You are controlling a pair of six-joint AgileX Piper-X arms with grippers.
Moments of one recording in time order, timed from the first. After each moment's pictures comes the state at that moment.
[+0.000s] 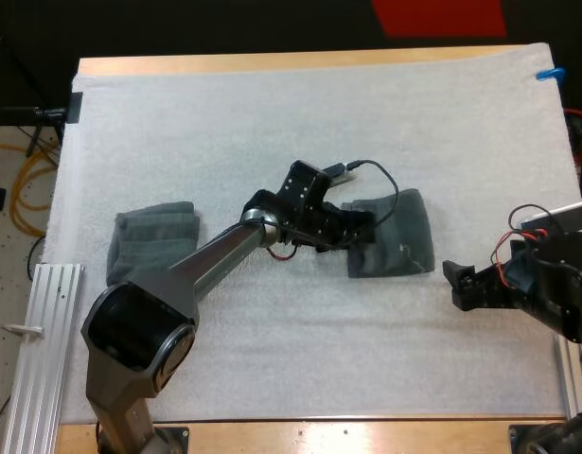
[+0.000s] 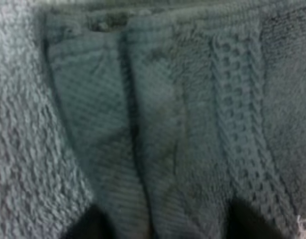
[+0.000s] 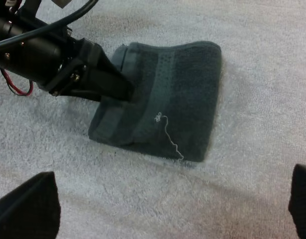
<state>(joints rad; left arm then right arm) -0.56 1.92 -1.17 0.39 0.55 -2.47 0.48 0.77 -0.91 1.01 0.02 -1.68</state>
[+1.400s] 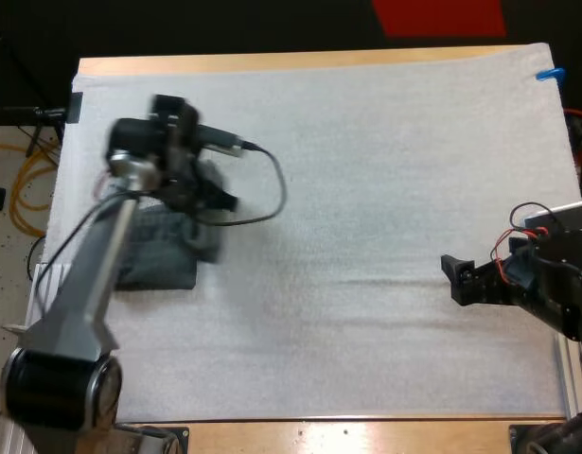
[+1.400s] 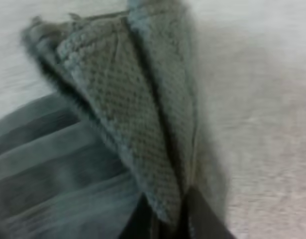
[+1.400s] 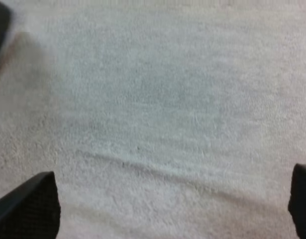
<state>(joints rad) -0.15 1.63 -1.42 1.26 -0.02 -1.63 0.48 0.77 -0.91 0.98 0.01 -1.64</state>
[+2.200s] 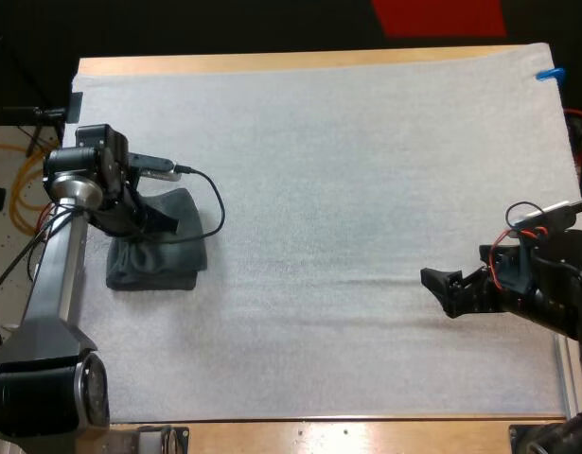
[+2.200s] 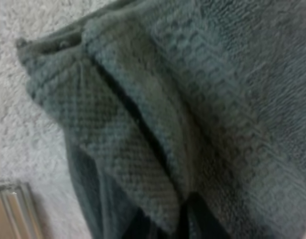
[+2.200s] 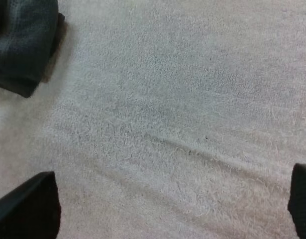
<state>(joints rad) 0.10 1.60 -1.25 1.19 -0.07 -1.50 0.48 0.77 -0.90 0.95 -0.19 -1.64</state>
